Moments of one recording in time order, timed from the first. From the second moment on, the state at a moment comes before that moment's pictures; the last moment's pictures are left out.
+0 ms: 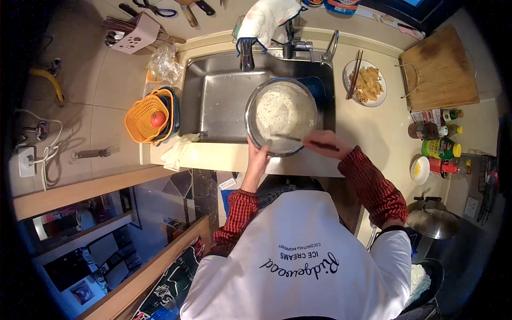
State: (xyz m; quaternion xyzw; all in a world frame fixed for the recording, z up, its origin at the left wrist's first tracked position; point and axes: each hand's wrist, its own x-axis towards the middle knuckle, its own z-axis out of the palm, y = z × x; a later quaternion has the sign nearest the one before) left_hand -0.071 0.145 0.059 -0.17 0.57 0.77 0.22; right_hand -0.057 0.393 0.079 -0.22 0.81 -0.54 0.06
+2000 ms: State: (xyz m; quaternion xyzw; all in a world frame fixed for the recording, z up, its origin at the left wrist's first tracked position) left_hand -0.094 0.154 0.061 -0.06 0.67 0.74 0.04; right_hand 0.001 0.350 0.060 -0.01 0.74 -0.67 -0.01
